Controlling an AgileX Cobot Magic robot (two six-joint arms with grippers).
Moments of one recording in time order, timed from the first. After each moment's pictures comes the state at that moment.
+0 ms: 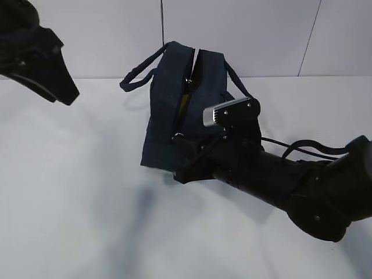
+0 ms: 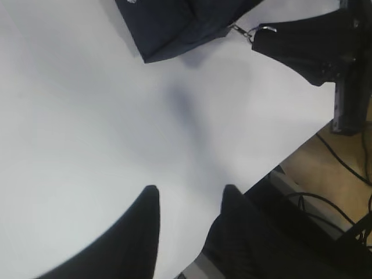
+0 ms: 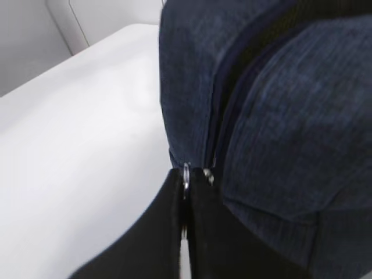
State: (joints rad) left arm -0.33 1.57 -1.46 -0.35 1.24 0.27; right arm 0.55 1.92 -0.73 -0.16 -0.84 0.27
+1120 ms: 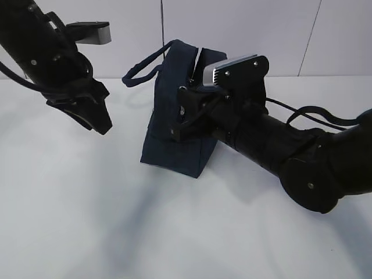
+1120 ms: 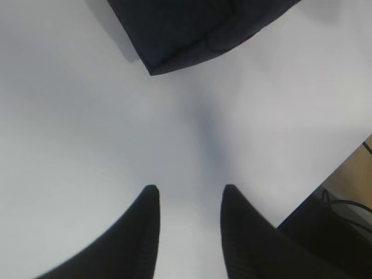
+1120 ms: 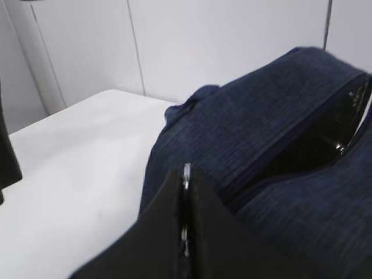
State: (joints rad) left arm -0.36 1.79 -1.46 -0.35 1.11 0.37; right arm 0.55 1.84 -0.81 -0.02 -0.84 0.08
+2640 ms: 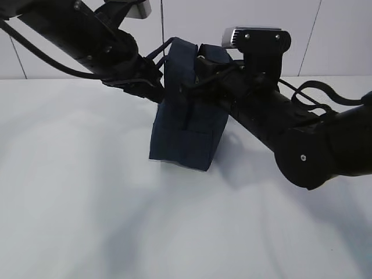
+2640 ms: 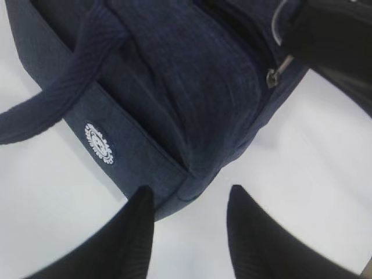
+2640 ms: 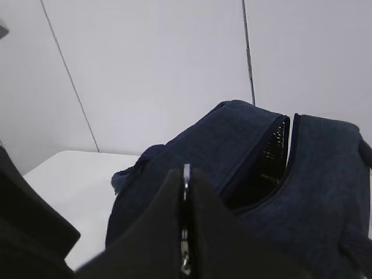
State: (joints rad) left arm -0.49 1.81 -1.46 -0.45 0.72 0.42; right arm 0.55 1.82 -0.88 0.21 -0.83 0.04
